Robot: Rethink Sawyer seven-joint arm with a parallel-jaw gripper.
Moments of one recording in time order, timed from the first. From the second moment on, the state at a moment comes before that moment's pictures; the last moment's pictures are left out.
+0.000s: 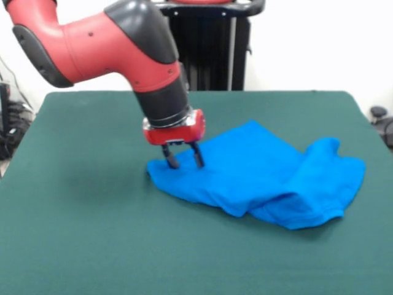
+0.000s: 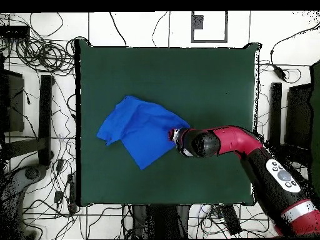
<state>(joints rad) -0.91 -0.35 0.74 1.70 -0.81 0.65 2.15</state>
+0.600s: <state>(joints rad) -0.92 -0.36 0.73 1.69 -0.82 0.65 2.15</state>
